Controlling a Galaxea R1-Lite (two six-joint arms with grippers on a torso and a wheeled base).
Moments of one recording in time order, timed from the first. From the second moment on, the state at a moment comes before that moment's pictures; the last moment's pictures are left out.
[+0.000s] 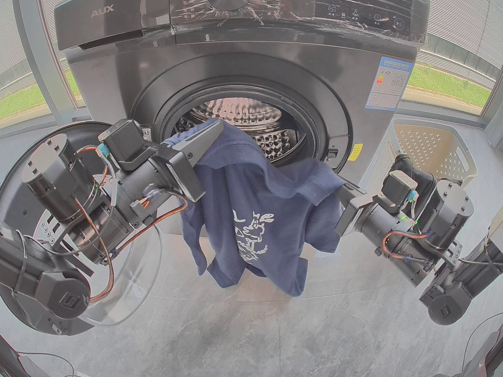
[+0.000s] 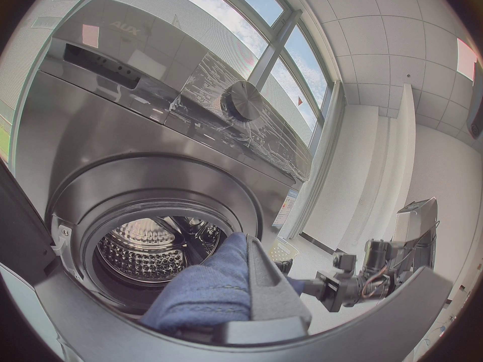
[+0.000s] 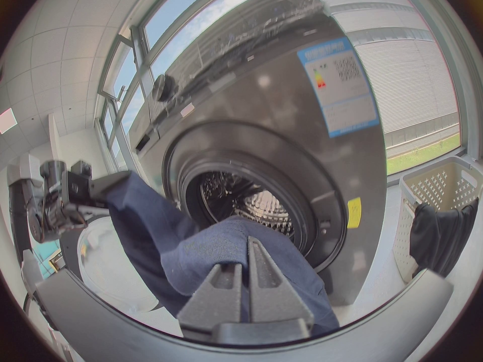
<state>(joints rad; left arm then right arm) -0.58 1.68 -0.67 -1.36 -0.16 -0.19 0.64 1.84 -0.53 -1.50 -0.11 0.16</state>
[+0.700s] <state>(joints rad) -0.62 1.72 -0.71 -1.37 -0.15 -0.19 0.75 1.97 -0.32 -1.52 -0.05 0.15</state>
